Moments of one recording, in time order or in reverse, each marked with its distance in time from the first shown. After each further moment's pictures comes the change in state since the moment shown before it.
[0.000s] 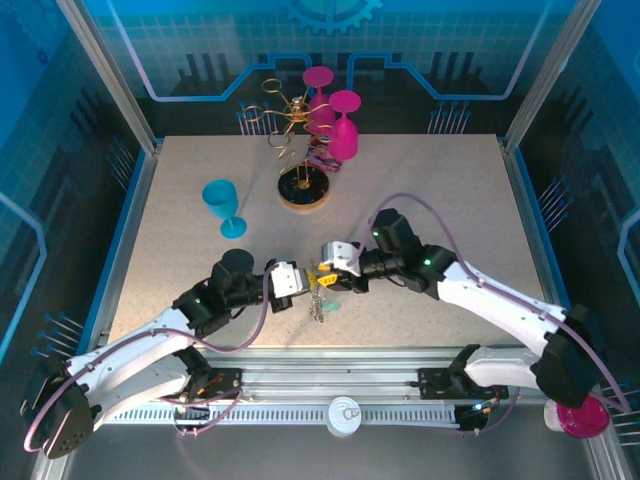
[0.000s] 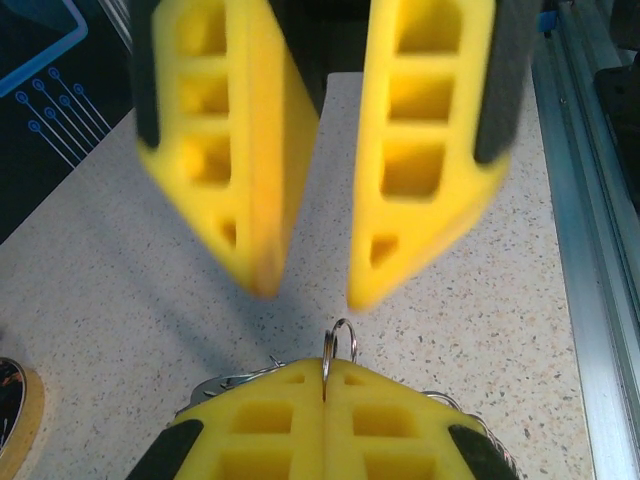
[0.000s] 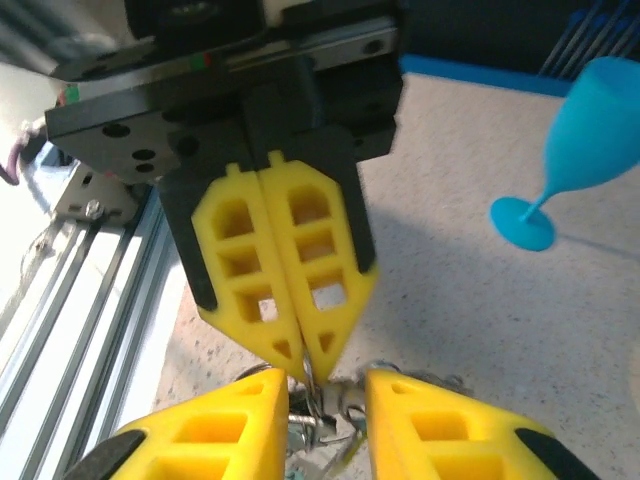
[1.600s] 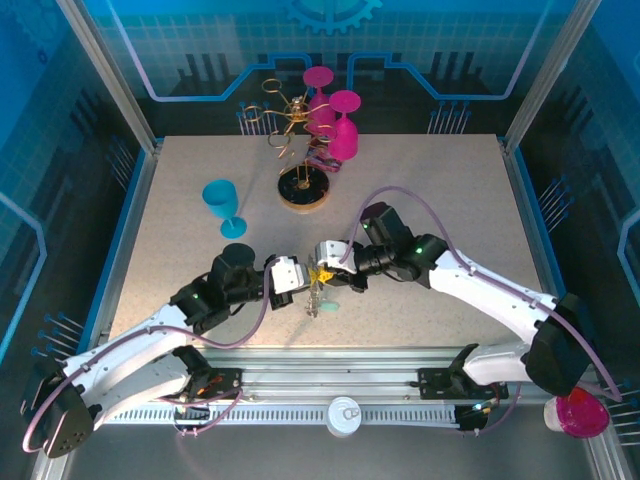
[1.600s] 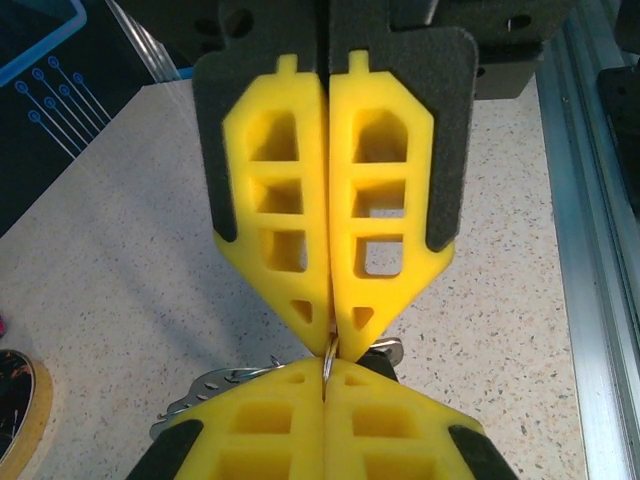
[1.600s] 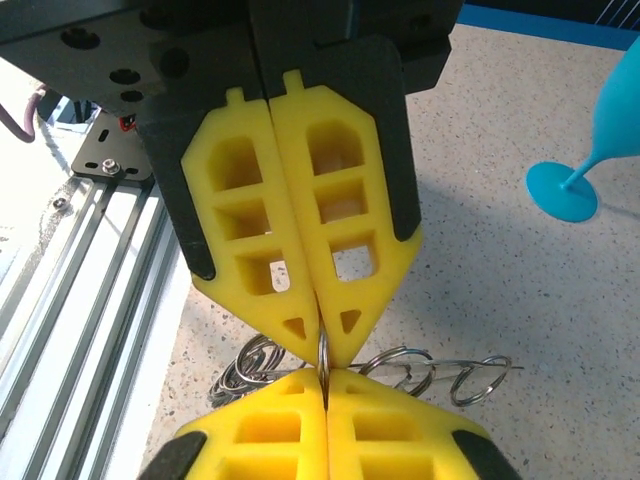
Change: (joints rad) left arm 0.000 0.006 0.073 -0.108 -0.013 0.005; right arm 0.026 0.108 0.154 -0.212 0.017 -0.093
